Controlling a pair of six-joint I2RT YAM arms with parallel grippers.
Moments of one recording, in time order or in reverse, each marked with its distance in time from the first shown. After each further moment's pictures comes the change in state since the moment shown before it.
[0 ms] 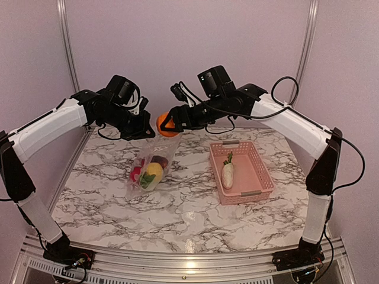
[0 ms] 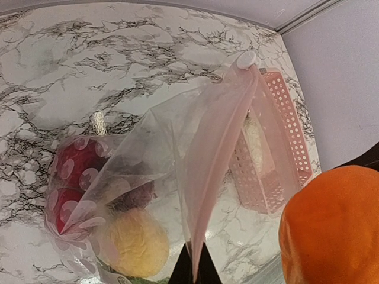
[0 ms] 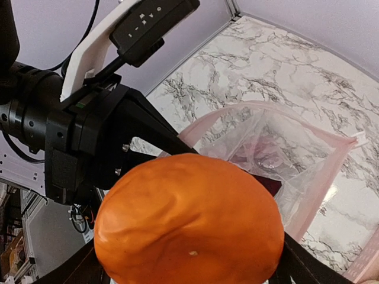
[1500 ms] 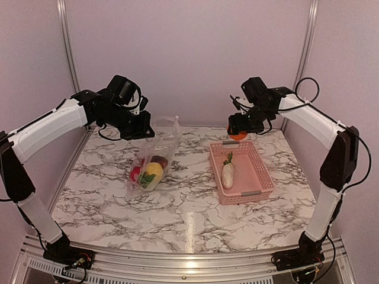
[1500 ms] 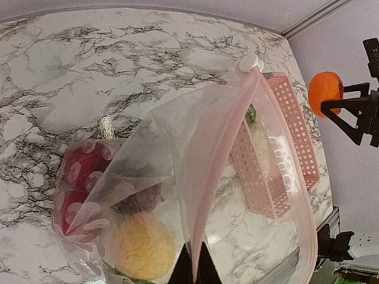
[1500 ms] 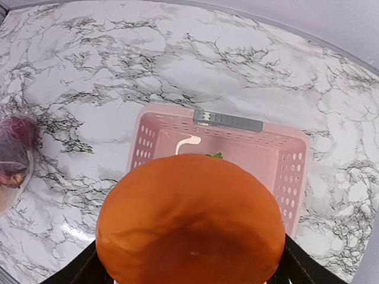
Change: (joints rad) left arm -0.013 -0.003 0.000 0.000 -0.055 0.006; right arm -0.366 -0.113 -0.240 -0.237 0.442 -0.085
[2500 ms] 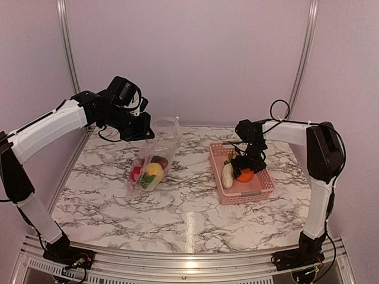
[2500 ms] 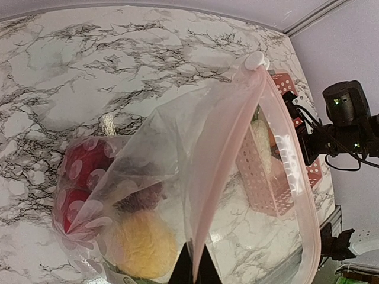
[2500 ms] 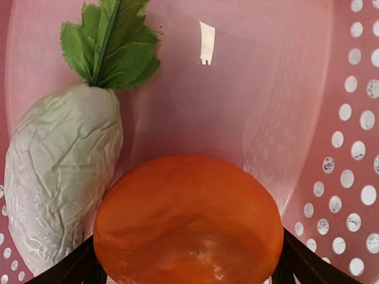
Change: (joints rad) left arm -0.008 -0.007 -0.015 0.000 -0.007 0.000; right arm -0.047 0.160 -0.316 0.010 0.019 -0.027
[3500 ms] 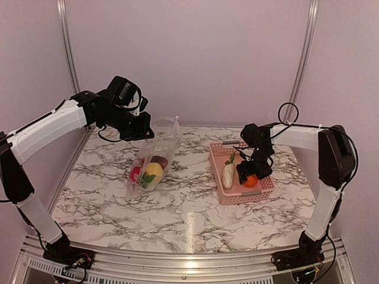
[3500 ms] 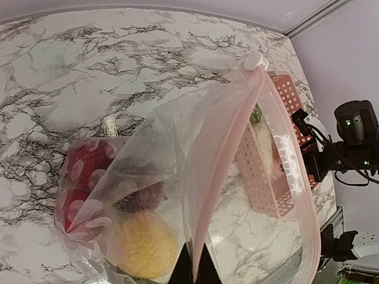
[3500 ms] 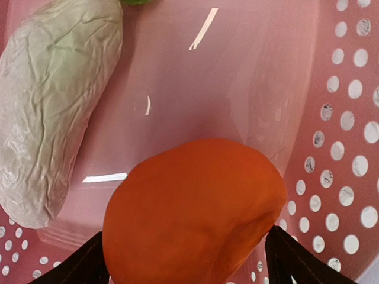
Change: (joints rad) left arm -0.005 -0.005 0.000 0.000 -0.015 0.001; right arm 0.006 -0.137 -0.158 -0.002 -0.009 0.021
